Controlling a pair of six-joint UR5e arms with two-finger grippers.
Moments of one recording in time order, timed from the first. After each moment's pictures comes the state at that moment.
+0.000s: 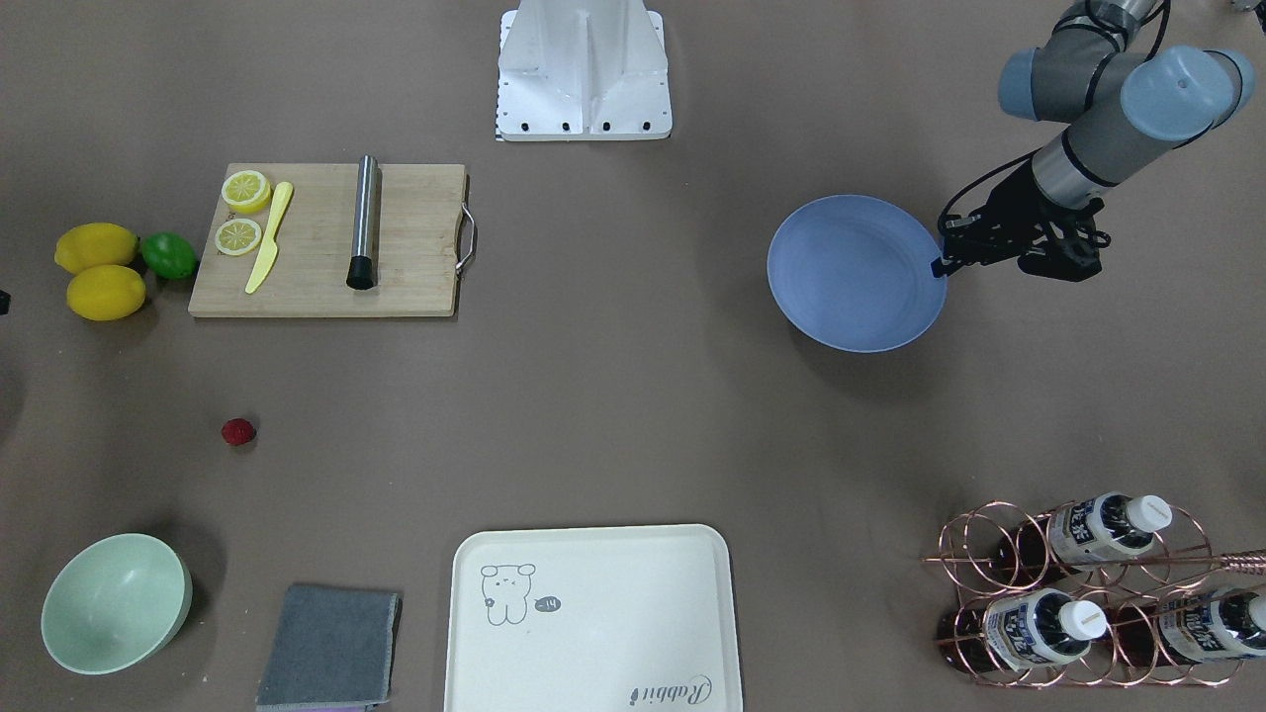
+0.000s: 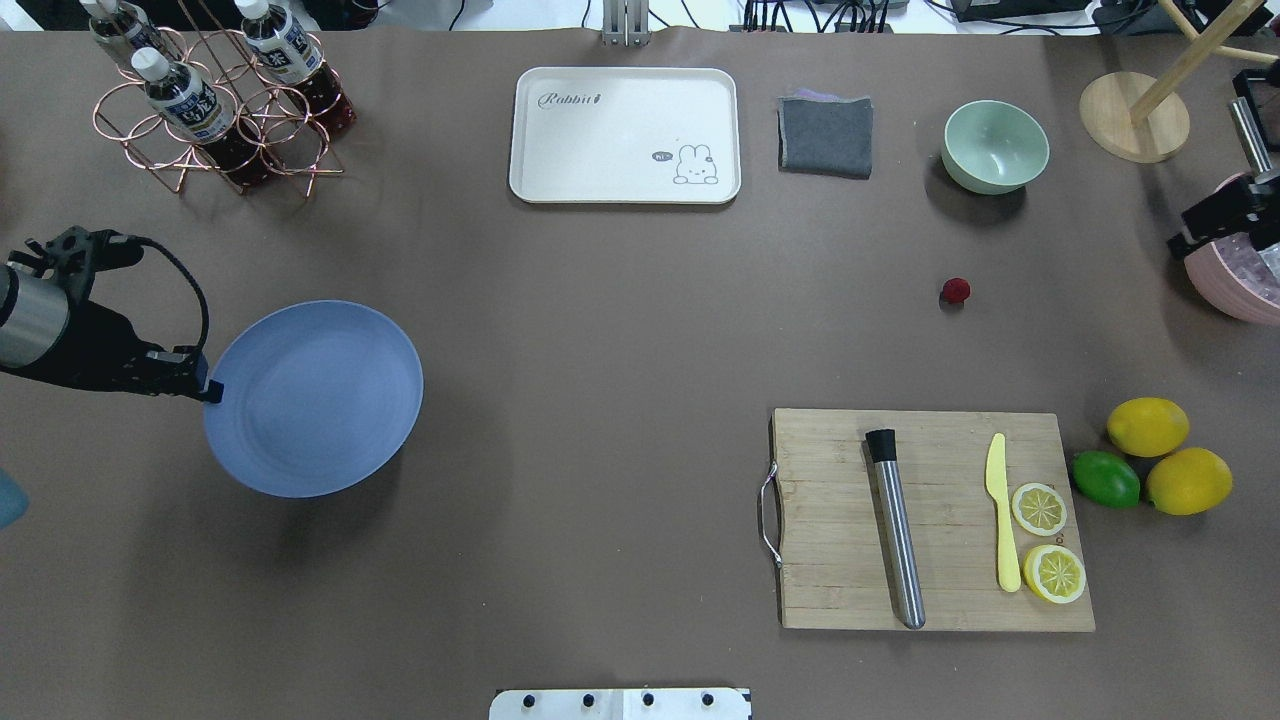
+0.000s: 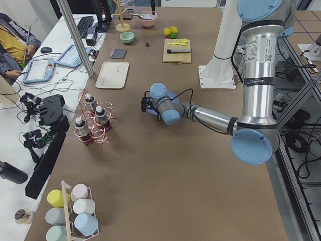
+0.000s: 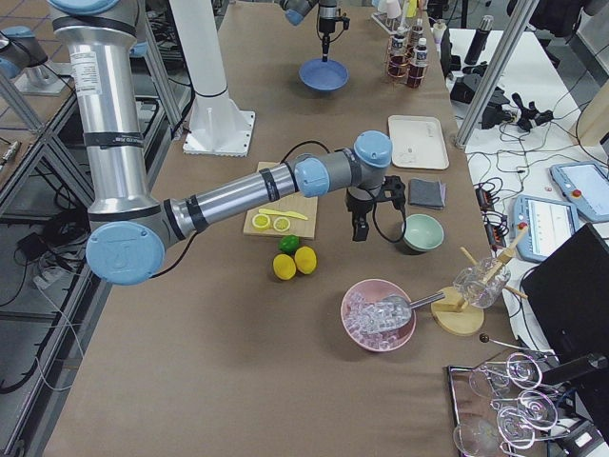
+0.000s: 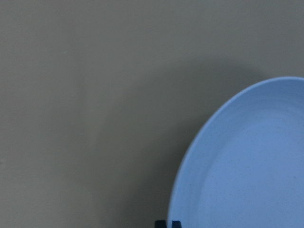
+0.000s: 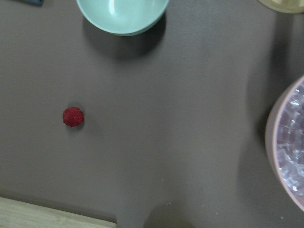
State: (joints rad) left arm -0.87 -1.59 -1.79 -2.25 -2.30 -1.10; right arm 1.25 -1.44 1.83 -1.64 2.38 0.30
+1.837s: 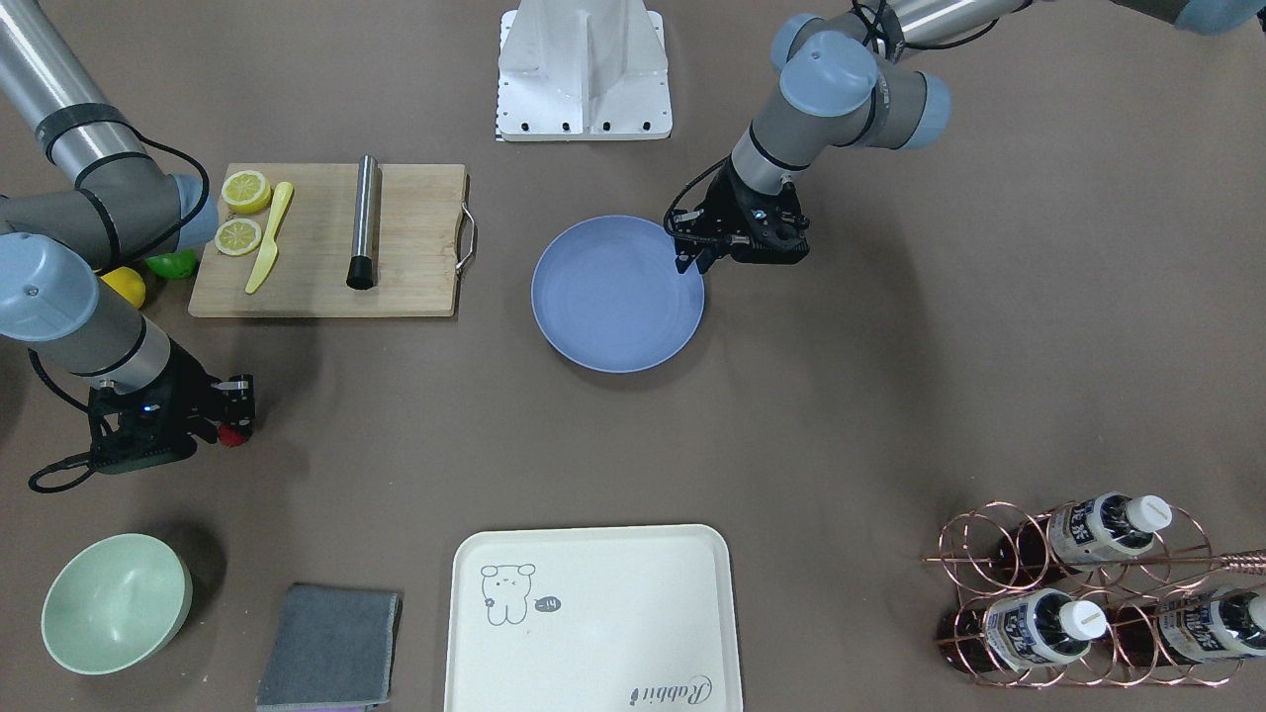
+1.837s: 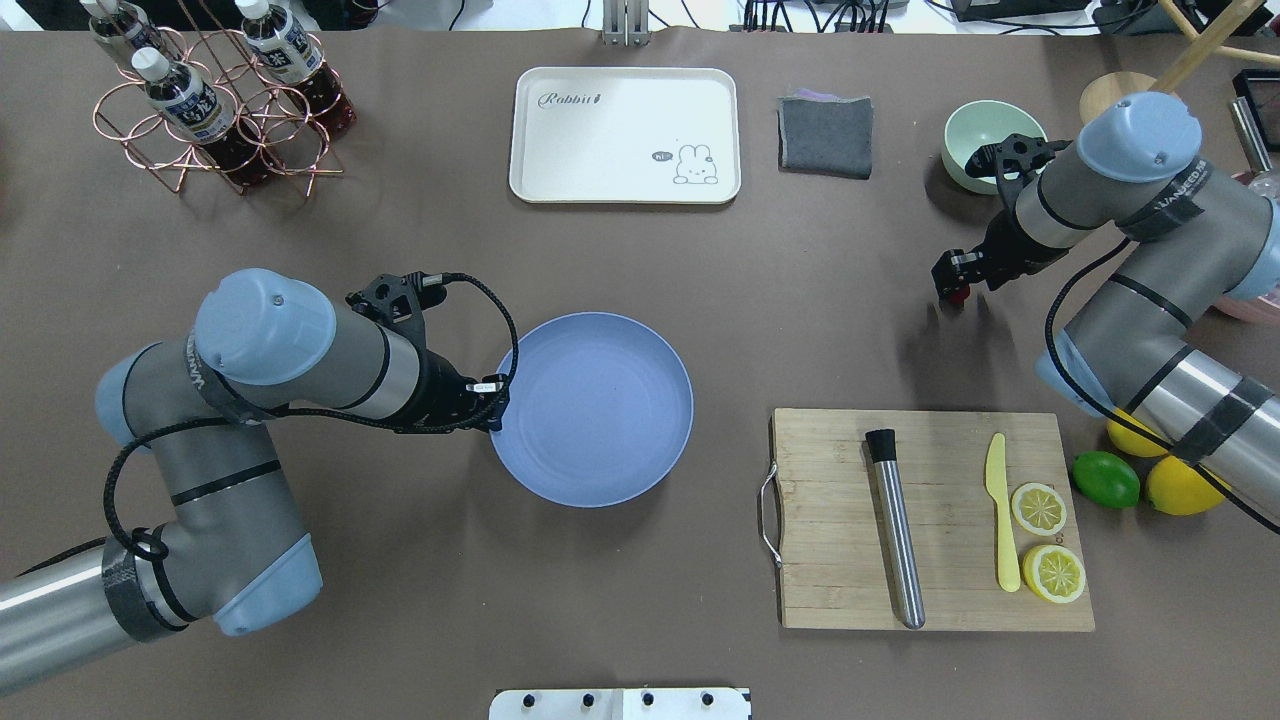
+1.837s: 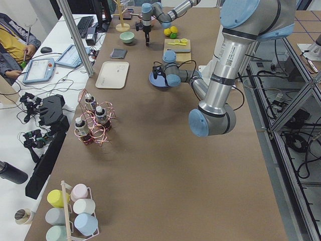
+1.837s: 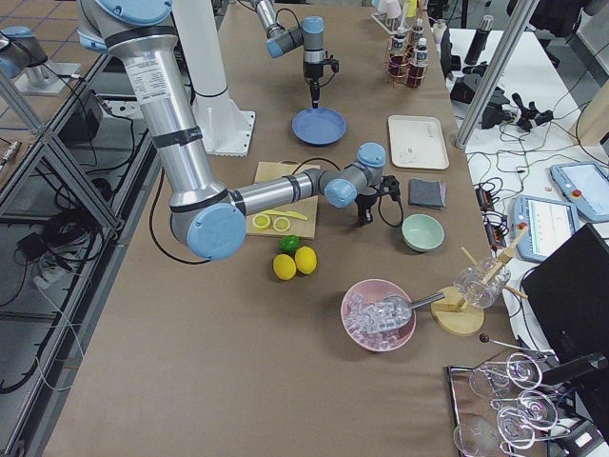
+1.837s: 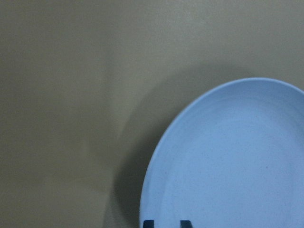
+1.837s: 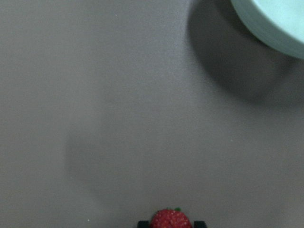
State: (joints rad) left arm -0.49 -1.98 -1.76 -2.06 -1.93 -1.49; right arm 0.91 -1.23 1.44 -1.16 2.13 0.68
